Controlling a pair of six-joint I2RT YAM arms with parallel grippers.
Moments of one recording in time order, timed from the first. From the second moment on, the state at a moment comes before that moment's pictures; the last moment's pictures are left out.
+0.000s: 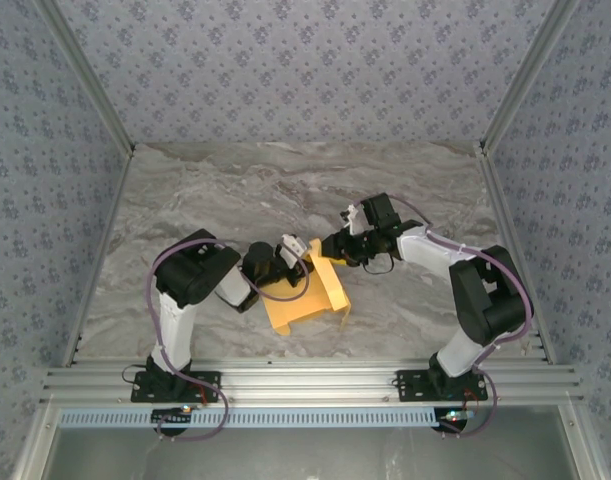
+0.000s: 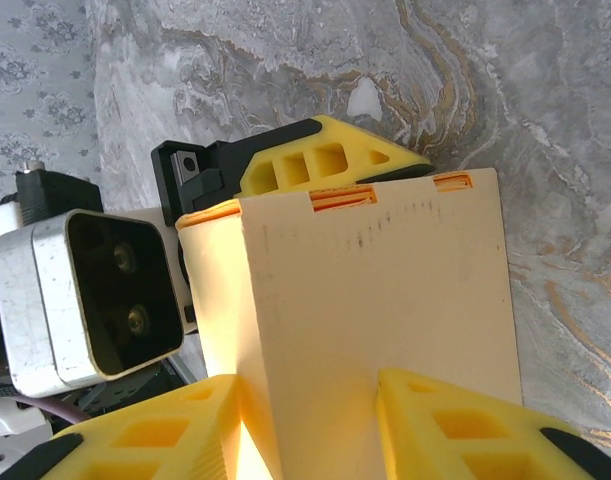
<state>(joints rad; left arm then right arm) -0.68 2.08 0.61 1.21 0.33 0.05 0.43 1.64 0.95 -0.27 -0.73 0.58</state>
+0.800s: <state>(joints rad) -0.74 2.08 0.61 1.22 0.14 0.09 0.47 1.60 0.91 -0.20 -0.65 0.65</state>
